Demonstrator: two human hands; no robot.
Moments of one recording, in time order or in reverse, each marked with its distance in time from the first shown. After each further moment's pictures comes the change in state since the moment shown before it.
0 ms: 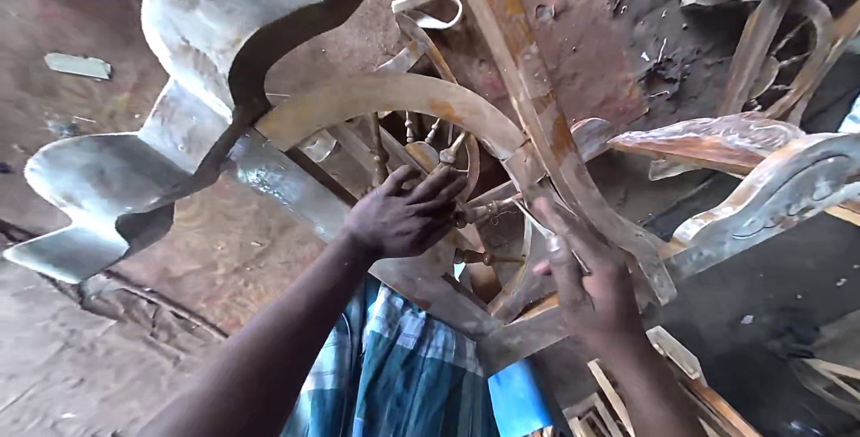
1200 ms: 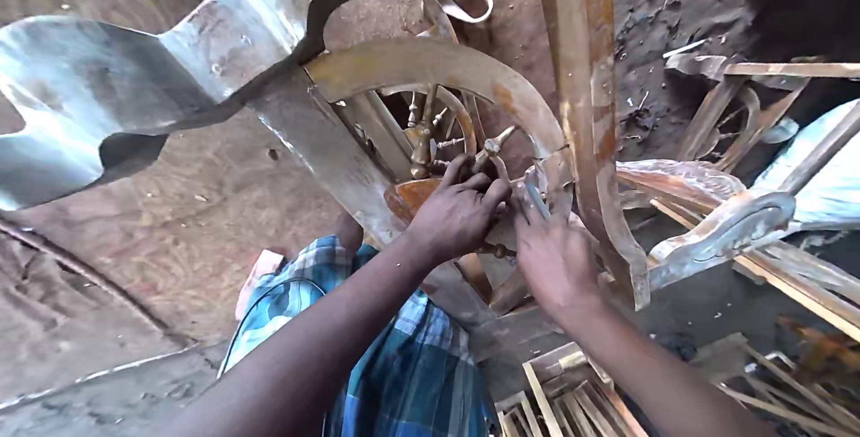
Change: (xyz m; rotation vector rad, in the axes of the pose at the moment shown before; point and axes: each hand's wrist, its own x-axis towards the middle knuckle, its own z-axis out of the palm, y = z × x) left_hand 0.028 0.046 0.007 -0.522 0.015 -0.441; right_hand 0.052 -0.054 0.057 -1.320 -0.721 -0.002
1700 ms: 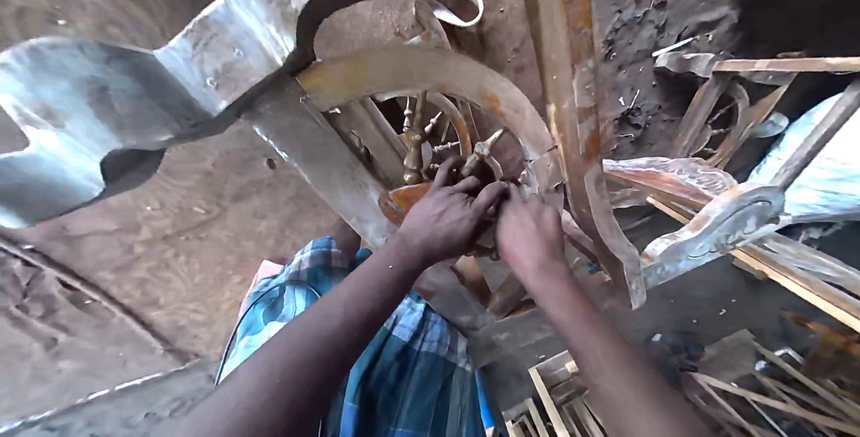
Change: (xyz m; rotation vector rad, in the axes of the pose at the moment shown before) left_hand 0.000 -0.008 0.000 0.074 0.002 0.077; right_hand 0.028 -0.009 -0.003 0.292 0.048 0.144
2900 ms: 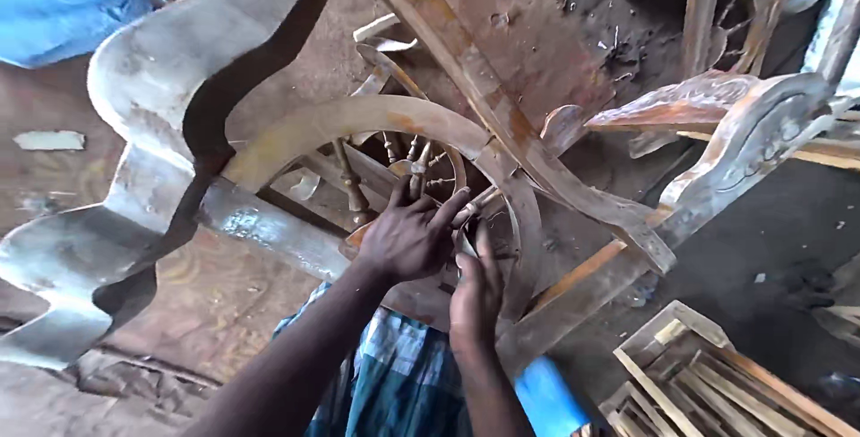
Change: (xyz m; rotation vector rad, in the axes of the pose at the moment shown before) left_hand 0.008 -0.013 -0.009 0.150 -0.129 0.202; right_hand -0.054 -0.073 0.046 2.068 0.546 0.571
